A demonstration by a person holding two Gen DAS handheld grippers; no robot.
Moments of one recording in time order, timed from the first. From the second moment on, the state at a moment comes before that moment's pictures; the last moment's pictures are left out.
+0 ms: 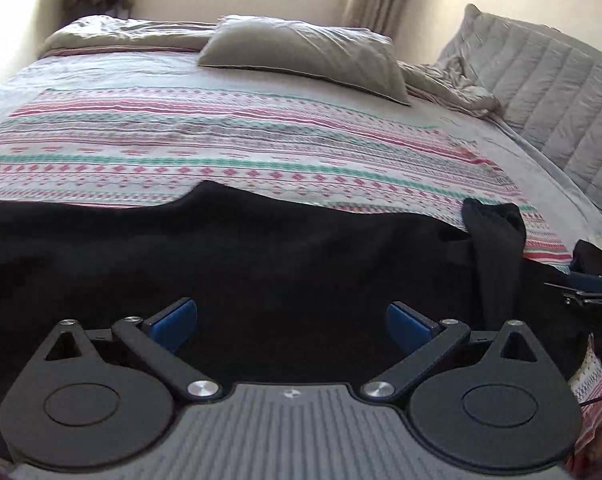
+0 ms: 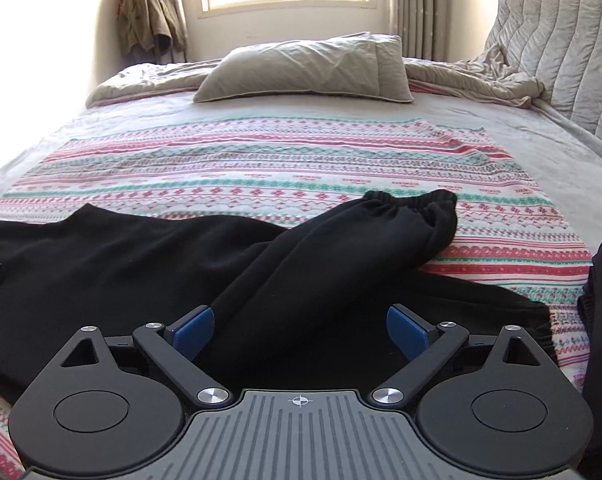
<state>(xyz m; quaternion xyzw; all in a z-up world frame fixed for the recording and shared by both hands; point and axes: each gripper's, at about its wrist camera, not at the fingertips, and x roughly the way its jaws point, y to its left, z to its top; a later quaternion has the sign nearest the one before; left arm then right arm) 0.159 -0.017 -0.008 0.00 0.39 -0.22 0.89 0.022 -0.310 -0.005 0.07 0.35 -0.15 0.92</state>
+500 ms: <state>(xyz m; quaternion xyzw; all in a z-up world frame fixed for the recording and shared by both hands) 0.222 -0.191 -0.038 -0.01 0.41 -0.38 0.83 0.010 -0.381 -0.009 0.10 0.33 -0.20 0.92</state>
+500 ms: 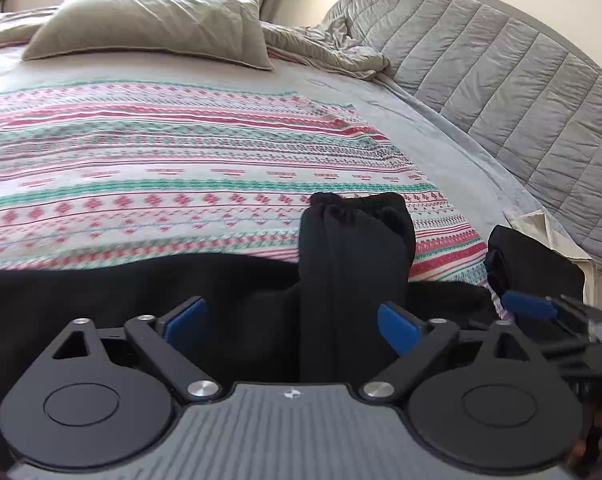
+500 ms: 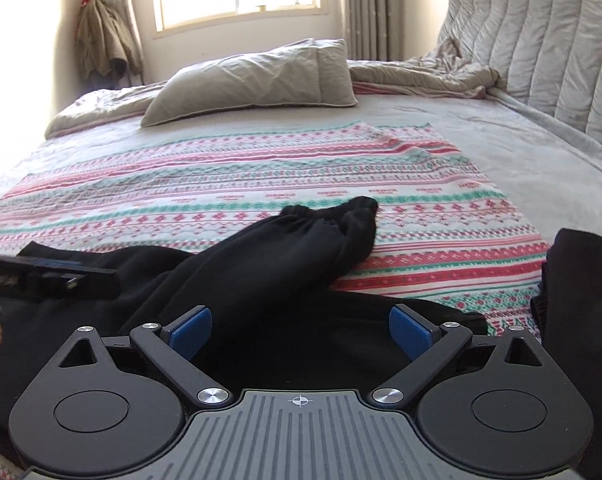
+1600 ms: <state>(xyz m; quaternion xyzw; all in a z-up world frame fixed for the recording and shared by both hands) 0.098 -0.283 -0.066 0.05 0.37 -0.61 0.70 -0.045 -0.473 -0.011 0.26 0.27 -0.23 0.90</state>
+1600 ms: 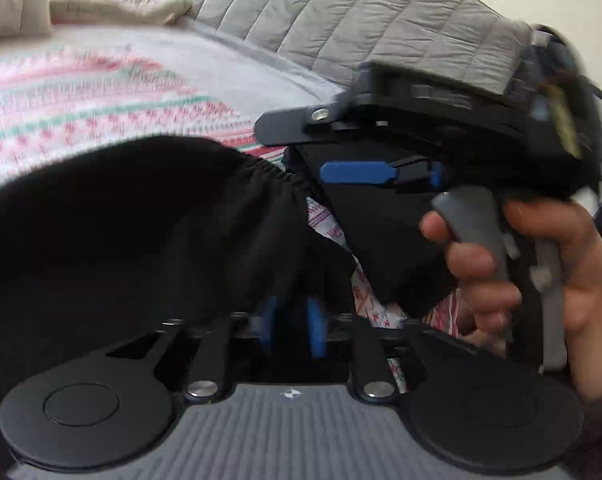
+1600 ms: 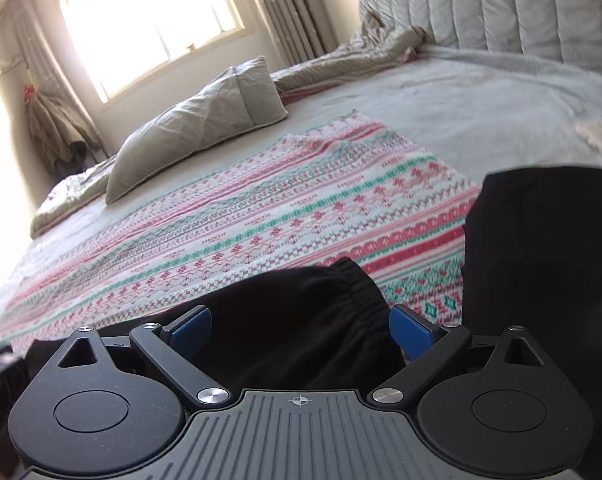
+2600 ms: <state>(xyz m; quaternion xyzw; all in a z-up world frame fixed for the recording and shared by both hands) 0.059 -0.157 -0.060 0.18 0.25 -0.45 0.84 -0.042 -0.484 0.008 0.28 0.22 -0.27 0.89</state>
